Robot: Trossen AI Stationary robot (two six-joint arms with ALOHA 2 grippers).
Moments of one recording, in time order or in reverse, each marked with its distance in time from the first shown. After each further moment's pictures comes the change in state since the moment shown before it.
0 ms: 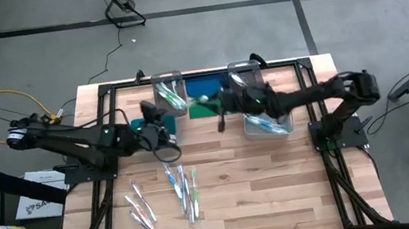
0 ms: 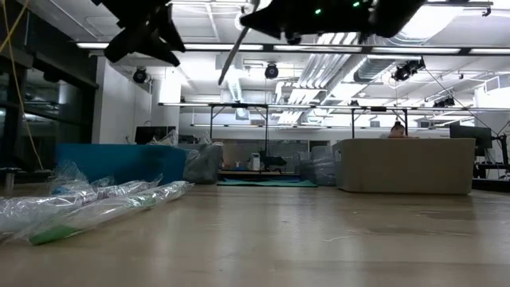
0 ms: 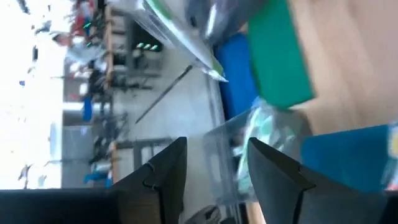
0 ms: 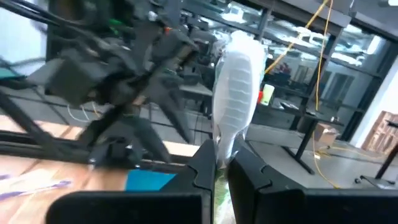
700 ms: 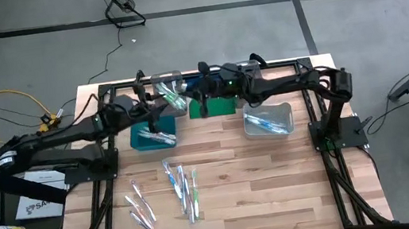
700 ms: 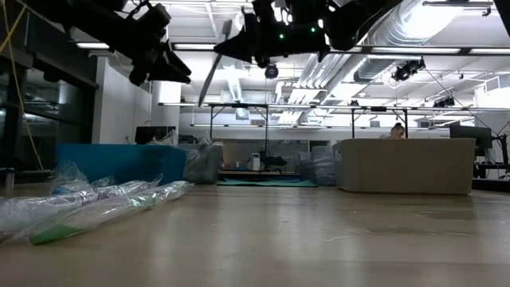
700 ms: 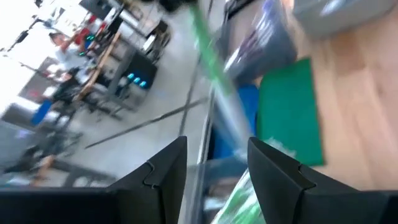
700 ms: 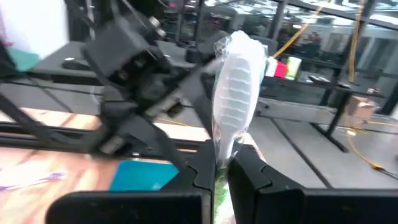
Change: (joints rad) left arm 0.497 -0.212 -0.328 0.557 0.652 0.050; right arm -0.159 0.240 0.298 -0.171 -0.233 0.081
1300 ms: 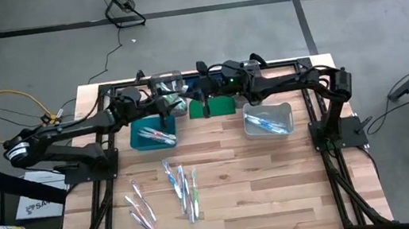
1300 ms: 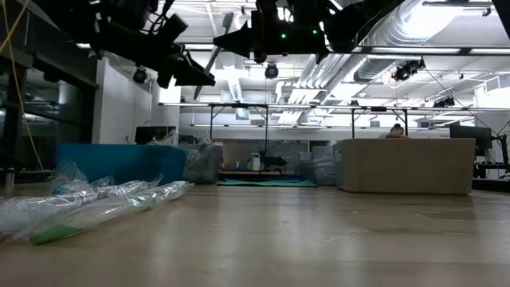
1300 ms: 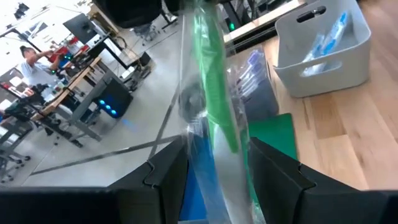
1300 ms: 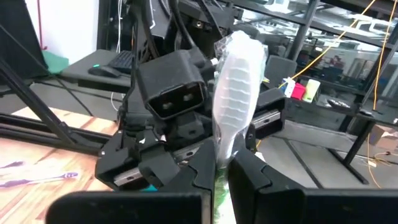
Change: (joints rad) left arm 0.112 0.213 -0.001 0.311 0.292 -0.130; right arm -0.030 0.002 -0.001 0.054 -0.132 -0.052
